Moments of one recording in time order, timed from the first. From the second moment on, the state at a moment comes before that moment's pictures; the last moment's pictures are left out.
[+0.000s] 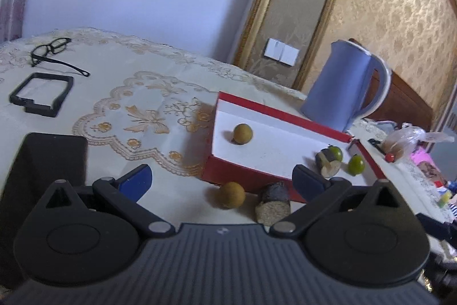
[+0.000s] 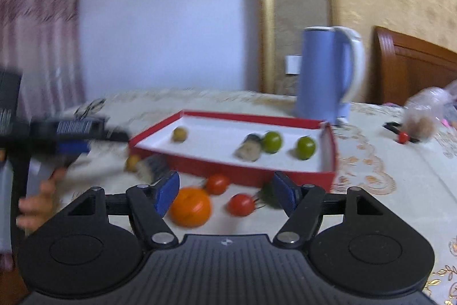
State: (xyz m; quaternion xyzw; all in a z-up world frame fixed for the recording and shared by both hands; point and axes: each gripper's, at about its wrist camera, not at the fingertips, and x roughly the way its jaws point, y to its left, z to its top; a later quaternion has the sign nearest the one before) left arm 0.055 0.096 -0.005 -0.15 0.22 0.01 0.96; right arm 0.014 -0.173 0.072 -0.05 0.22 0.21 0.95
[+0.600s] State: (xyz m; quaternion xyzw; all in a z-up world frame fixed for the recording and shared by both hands) left arm 0.054 0.067 -0.004 -0.03 0.22 0.07 0.97; right arm 0.035 -0.134 0.044 -0.10 0.28 0.24 0.92
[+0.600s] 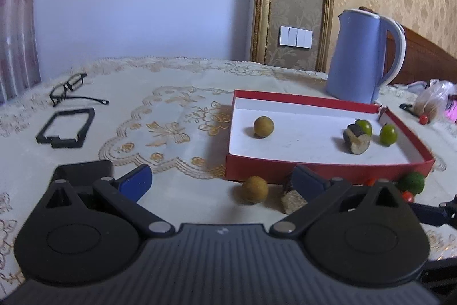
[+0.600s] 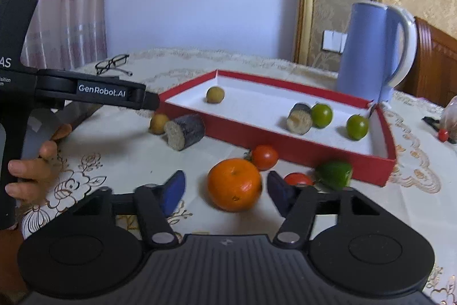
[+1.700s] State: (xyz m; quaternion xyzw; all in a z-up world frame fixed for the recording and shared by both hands) left arm 0.056 0.065 -0.014 0.04 0.23 0.04 0.97; right arm 0.019 -0.188 0.059 -0.03 0.25 0.20 0.95
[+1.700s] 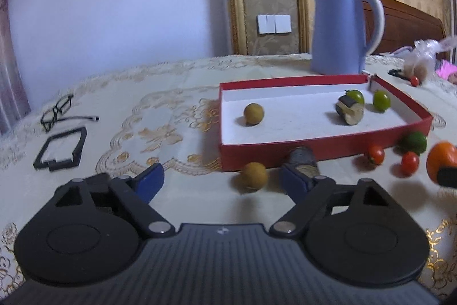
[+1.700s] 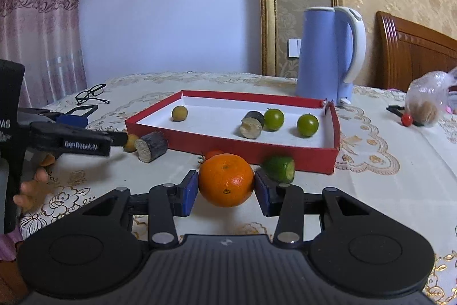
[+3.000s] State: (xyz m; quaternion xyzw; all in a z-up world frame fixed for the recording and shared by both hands) left arm 0.076 0.059 0.001 0.00 0.25 -0.02 0.97; right arm 0.011 -0.186 0.063 -0.03 0.24 0.21 0.95
